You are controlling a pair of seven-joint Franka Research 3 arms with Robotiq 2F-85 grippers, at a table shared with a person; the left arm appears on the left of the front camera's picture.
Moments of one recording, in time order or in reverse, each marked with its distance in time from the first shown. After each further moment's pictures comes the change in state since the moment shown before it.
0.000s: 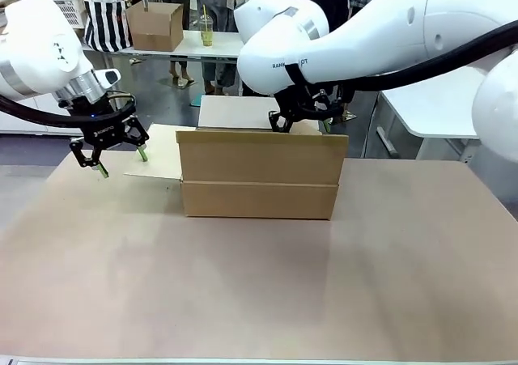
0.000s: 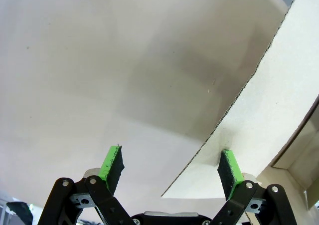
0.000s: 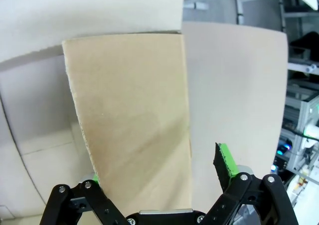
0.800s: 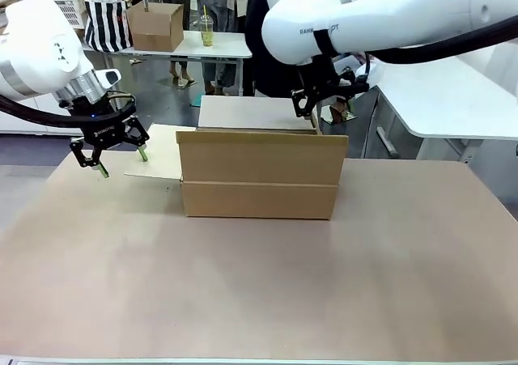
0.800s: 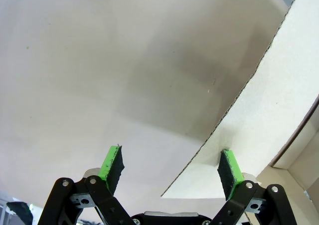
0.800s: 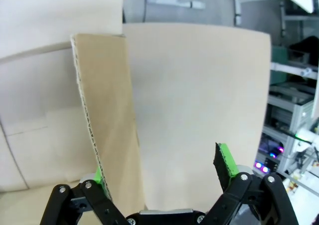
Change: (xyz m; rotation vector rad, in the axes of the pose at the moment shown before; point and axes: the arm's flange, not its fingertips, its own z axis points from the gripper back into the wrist) left arm 0.000 0.000 0.000 0.000 0.000 0.000; right arm 0.010 -0.076 0.025 0.032 0.023 0.045
